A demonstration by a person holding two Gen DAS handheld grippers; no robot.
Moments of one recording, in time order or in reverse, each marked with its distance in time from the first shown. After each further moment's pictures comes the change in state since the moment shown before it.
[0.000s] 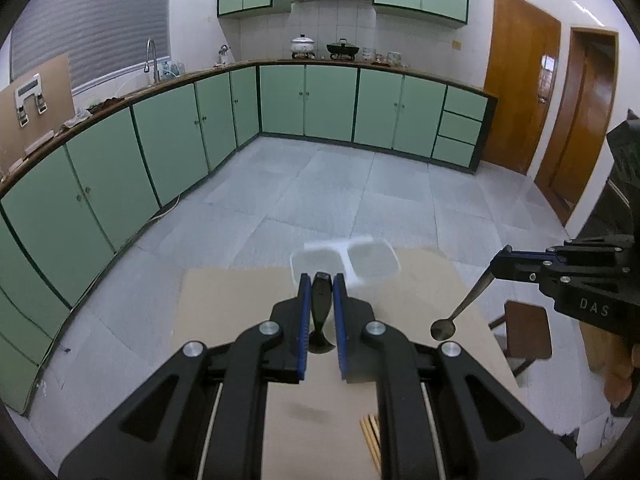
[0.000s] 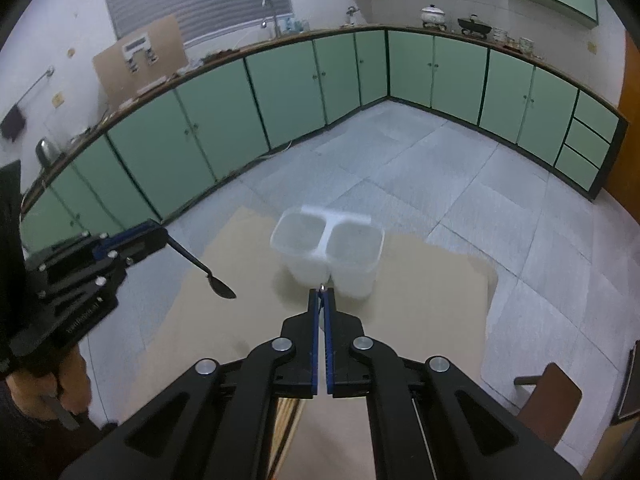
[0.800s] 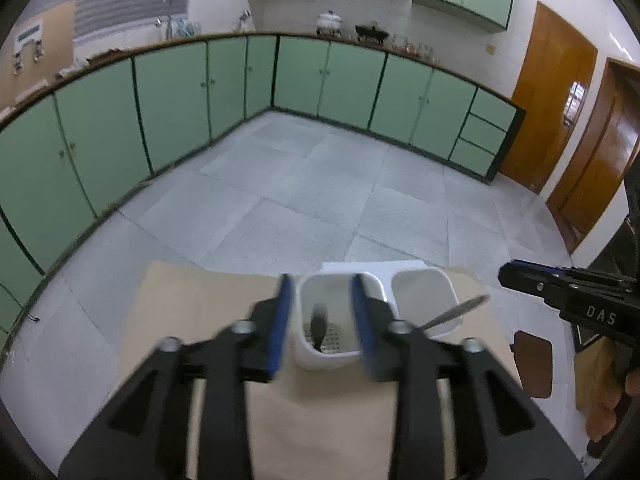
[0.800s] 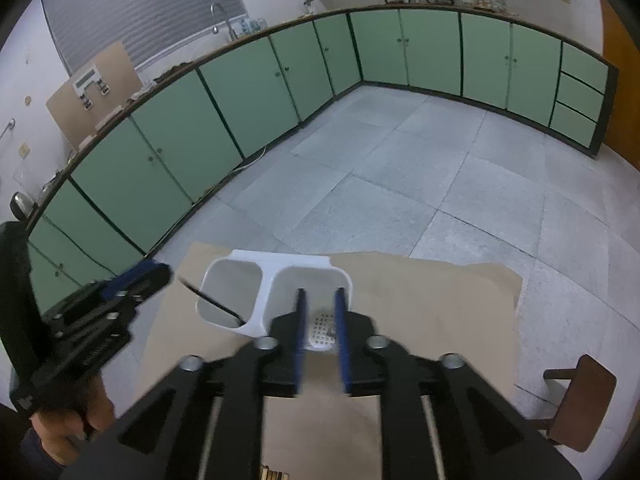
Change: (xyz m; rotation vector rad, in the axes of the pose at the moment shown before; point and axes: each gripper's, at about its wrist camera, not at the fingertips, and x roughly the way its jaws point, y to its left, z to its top) left arm 0.128 0.041 0.004 -0.136 0.044 -0.003; right arm 0.113 -0.068 0.030 0.164 0.011 0.007
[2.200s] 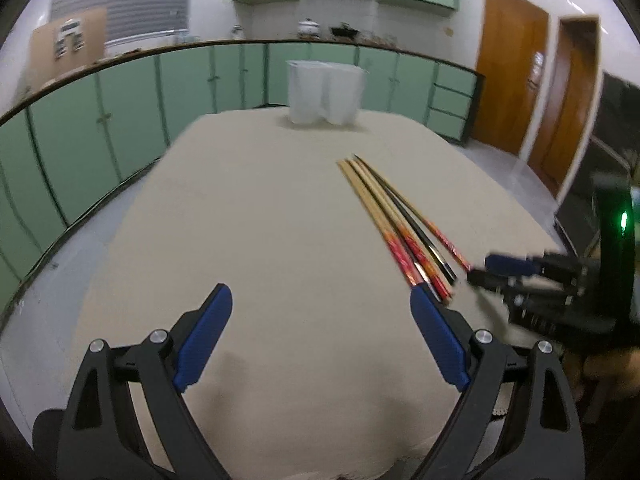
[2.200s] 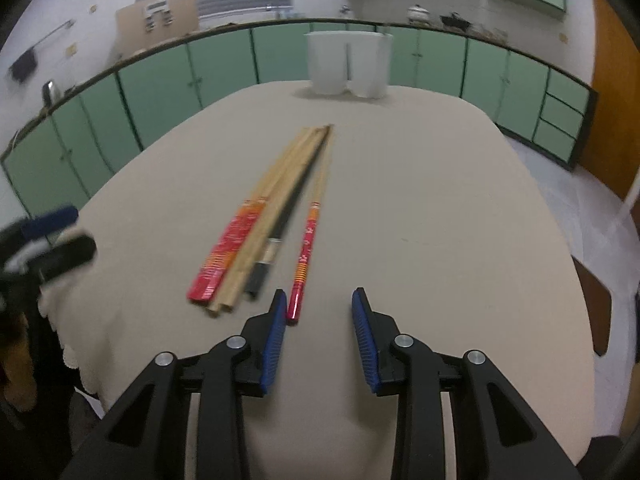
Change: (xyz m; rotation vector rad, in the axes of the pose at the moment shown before) left arm -0.198 -0.020 -0.397 0.129 -0.030 -0.015; right arm -0.072 0.066 -0.423 -0.179 -0.081 -0.094
